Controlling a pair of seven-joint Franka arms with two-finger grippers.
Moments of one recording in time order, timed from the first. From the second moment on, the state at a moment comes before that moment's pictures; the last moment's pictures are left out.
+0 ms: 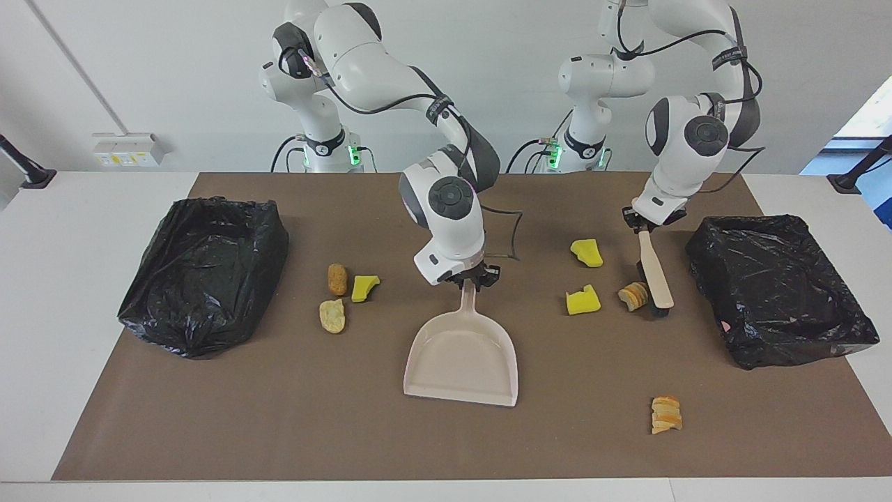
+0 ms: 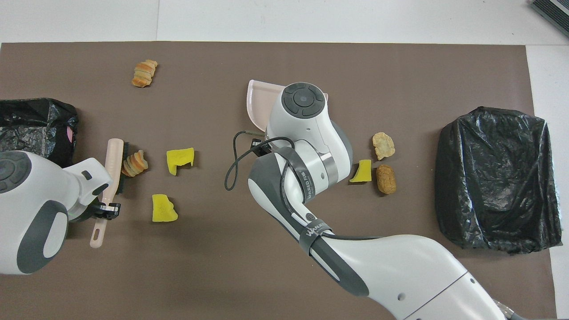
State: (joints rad) left arm -0.08 -0.13 0.02 -2.33 0.13 1.98 0.18; right arm 0.52 0.60 0.03 -1.38 0.17 1.98 0.67
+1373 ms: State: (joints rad) left arm -0.10 -0.01 -0.02 -2.00 0.05 1.88 0.38; right arm 0.38 0.26 0.02 -1.56 -0.01 1.67 -0.49
